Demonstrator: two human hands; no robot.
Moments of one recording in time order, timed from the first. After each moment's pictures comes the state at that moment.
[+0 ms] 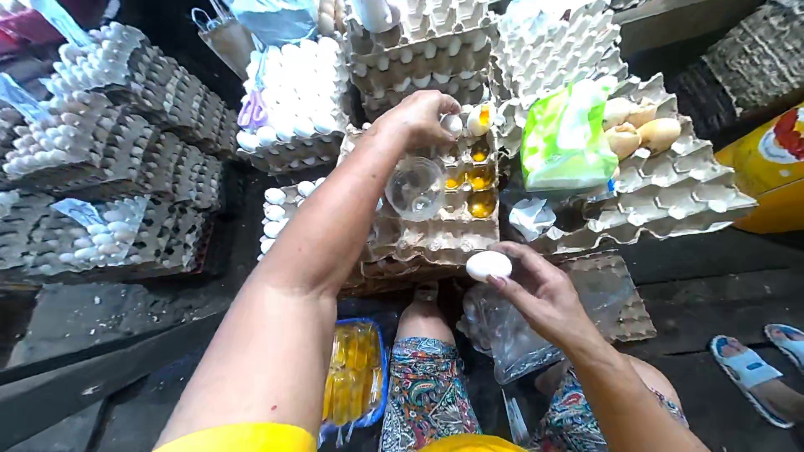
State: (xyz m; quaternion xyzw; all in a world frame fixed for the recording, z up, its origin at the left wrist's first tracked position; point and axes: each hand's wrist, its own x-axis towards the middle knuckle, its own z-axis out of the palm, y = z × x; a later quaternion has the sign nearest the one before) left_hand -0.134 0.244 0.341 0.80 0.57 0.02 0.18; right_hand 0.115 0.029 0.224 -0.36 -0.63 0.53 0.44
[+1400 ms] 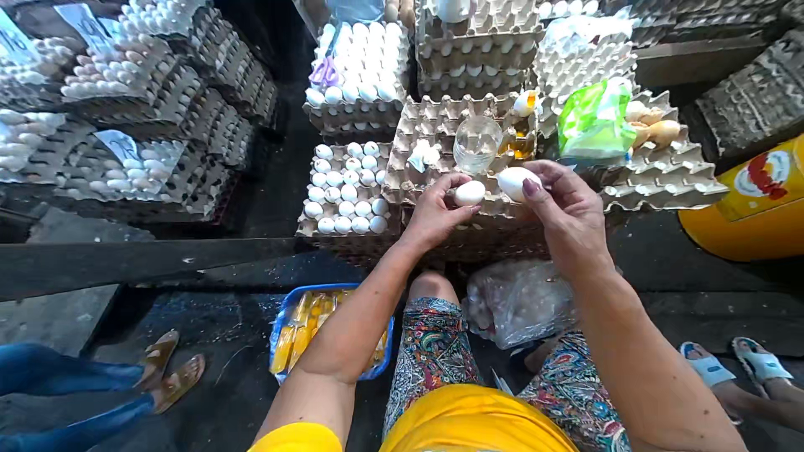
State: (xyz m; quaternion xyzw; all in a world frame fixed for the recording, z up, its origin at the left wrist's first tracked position) left_hand -0.143 -0.021 0.267 0.58 0.51 0.49 0.40; right_hand 0.072 -0.013 0.309 -0.34 -0.66 0.46 0.50
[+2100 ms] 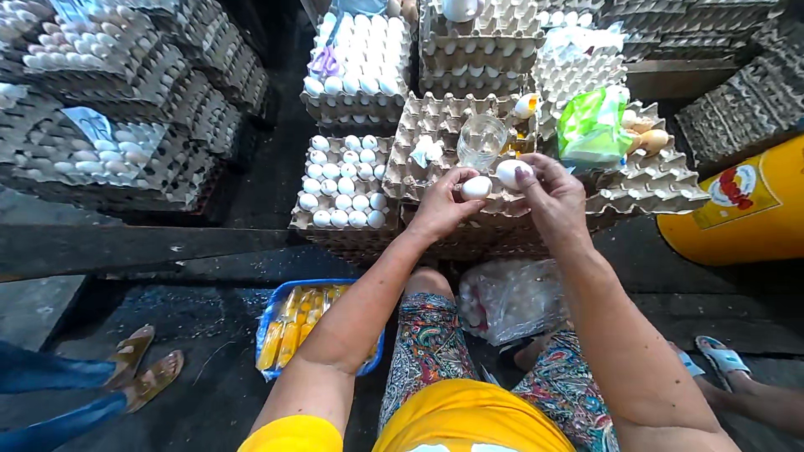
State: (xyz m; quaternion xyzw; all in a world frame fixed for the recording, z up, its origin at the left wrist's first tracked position) left_hand -0.142 -0.014 0.270 0.59 0.52 0.47 0.40; right_hand 0.056 0.019 0.292 -0.42 -0.69 0.38 0.45
